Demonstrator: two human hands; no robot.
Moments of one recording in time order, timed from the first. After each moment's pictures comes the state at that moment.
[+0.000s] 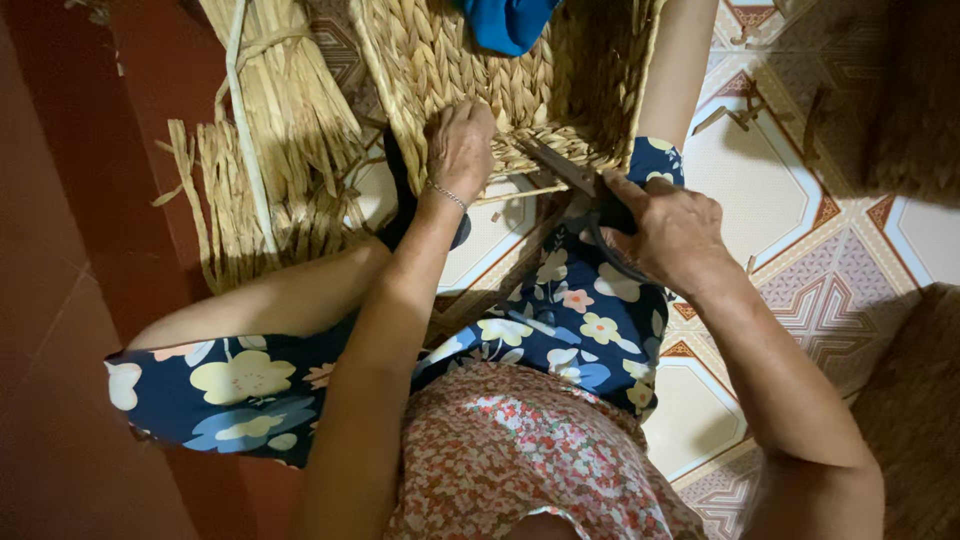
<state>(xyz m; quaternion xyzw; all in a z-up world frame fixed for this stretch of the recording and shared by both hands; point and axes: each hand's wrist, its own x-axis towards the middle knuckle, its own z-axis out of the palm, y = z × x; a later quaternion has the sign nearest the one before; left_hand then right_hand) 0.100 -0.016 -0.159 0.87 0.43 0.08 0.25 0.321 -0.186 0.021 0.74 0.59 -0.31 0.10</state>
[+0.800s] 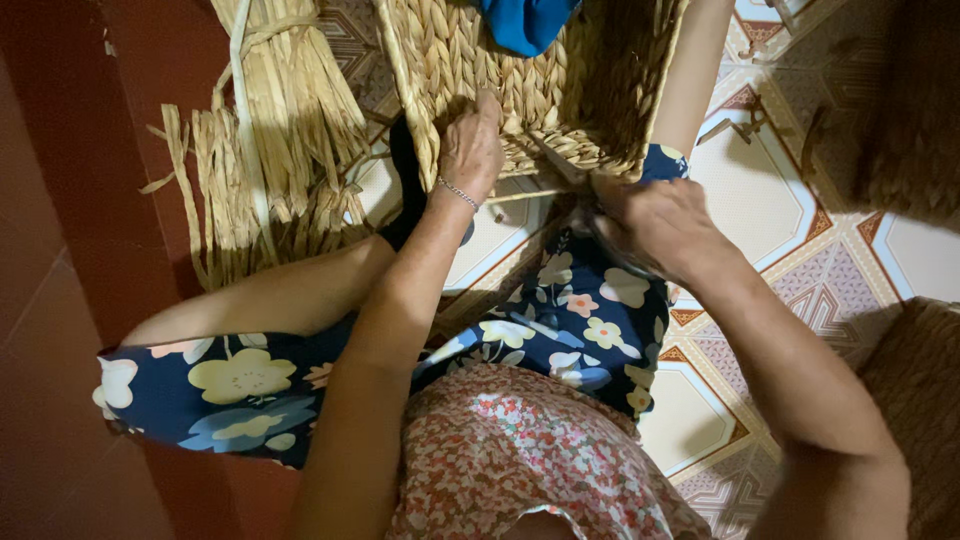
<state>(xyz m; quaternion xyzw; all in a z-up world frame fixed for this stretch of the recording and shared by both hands) 0.109 -0.013 -0.144 0.80 0.51 0.00 0.32 0.318 -0.161 0.009 0.66 0.67 -0.31 0.14</state>
